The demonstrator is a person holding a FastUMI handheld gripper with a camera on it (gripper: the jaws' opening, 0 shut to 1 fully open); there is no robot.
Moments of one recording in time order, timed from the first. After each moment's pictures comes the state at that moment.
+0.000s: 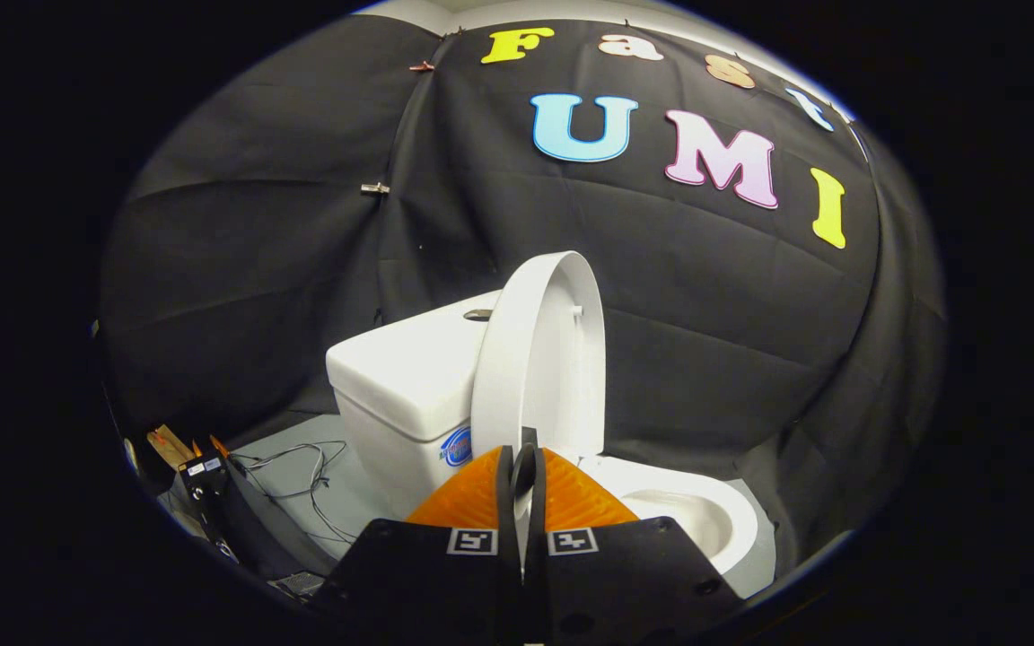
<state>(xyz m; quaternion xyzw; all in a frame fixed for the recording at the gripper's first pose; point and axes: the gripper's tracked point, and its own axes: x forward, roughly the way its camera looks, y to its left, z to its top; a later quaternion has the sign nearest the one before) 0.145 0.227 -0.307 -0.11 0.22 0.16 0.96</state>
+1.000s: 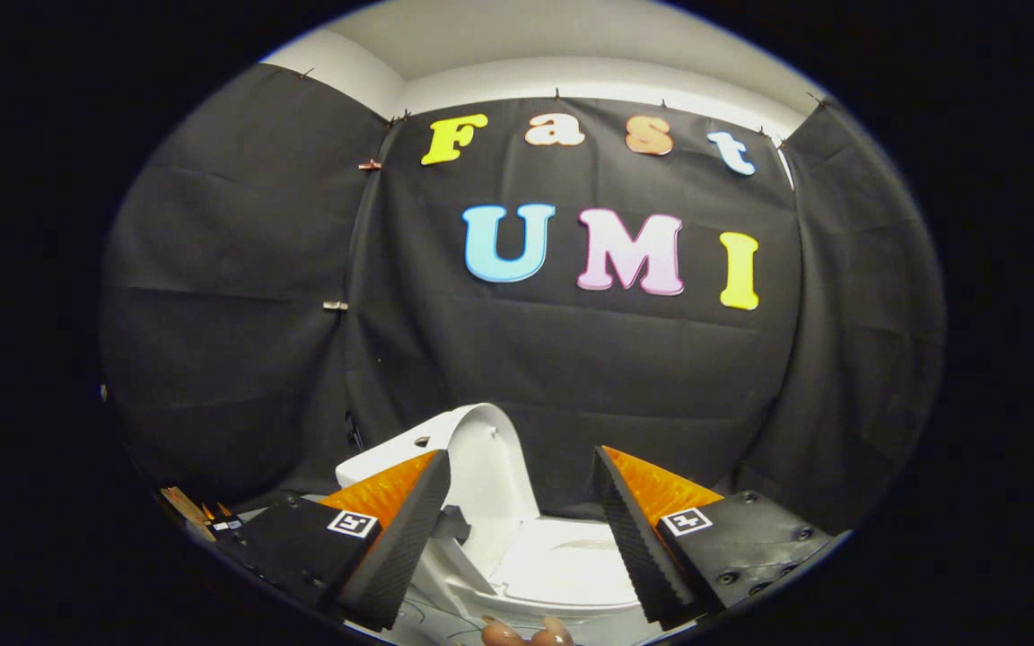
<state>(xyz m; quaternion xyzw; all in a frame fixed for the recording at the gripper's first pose) 0.074 0.130 -0.077 -0.06 0.05 0.09 0.99</state>
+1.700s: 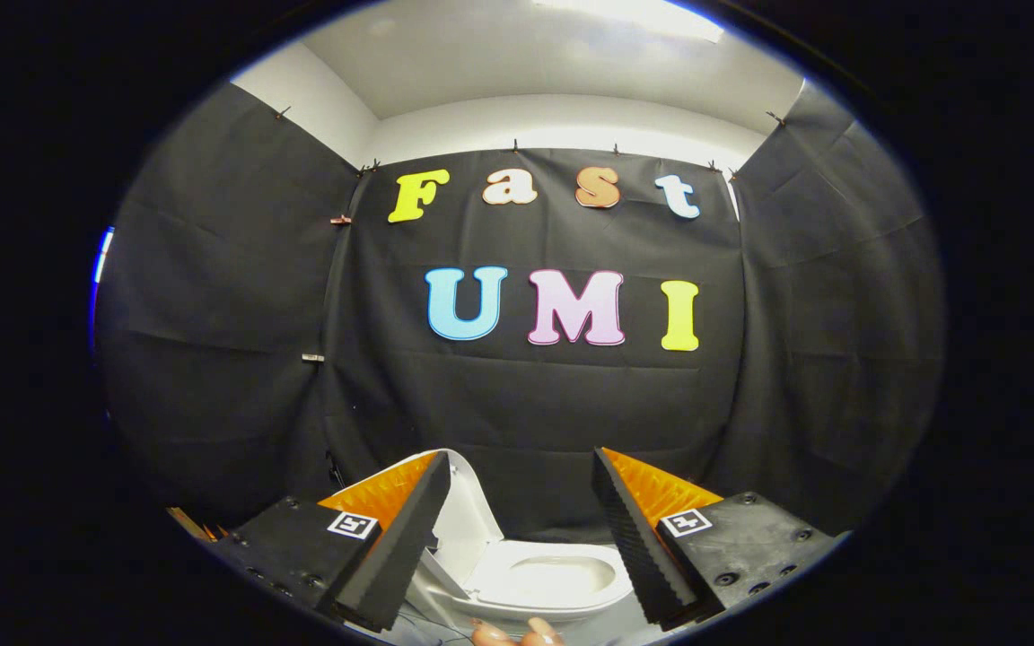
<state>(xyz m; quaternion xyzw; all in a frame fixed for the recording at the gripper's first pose) 0.002 0.067 0.004 -0.03 0.00 0.05 1.00</state>
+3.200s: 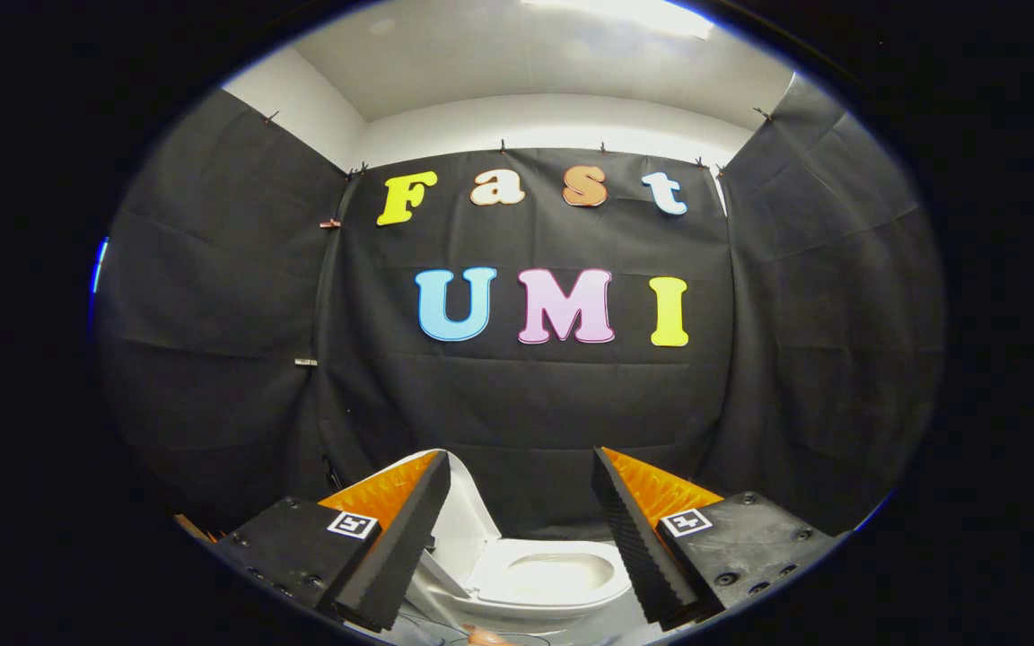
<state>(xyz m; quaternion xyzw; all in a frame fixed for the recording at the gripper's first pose) -0.005 0.059 0.007 -0.02 0.00 0.04 1.00</state>
